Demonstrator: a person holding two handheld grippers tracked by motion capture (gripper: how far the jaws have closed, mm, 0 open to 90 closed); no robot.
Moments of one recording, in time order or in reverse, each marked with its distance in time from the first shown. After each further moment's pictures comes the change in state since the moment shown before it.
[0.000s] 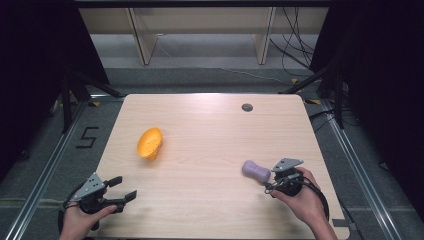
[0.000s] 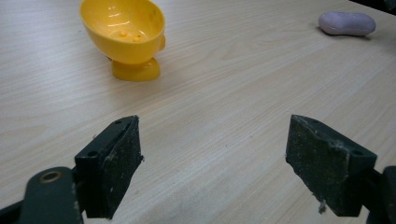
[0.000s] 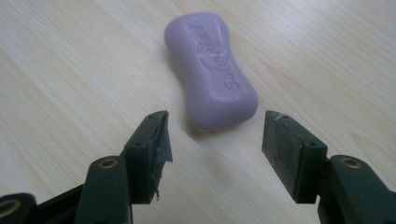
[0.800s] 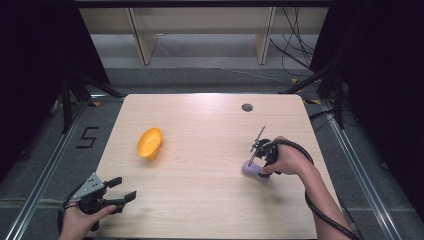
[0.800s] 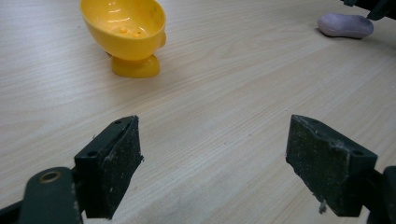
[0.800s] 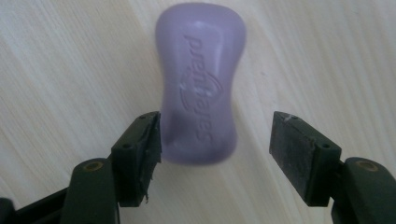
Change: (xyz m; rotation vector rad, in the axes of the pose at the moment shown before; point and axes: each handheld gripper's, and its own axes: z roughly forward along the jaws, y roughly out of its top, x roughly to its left) left arm 0.001 -0.002 0.000 -0.005 -0.009 -0.035; right arm -0.031 0.094 0.048 0.442 0.201 -0.302
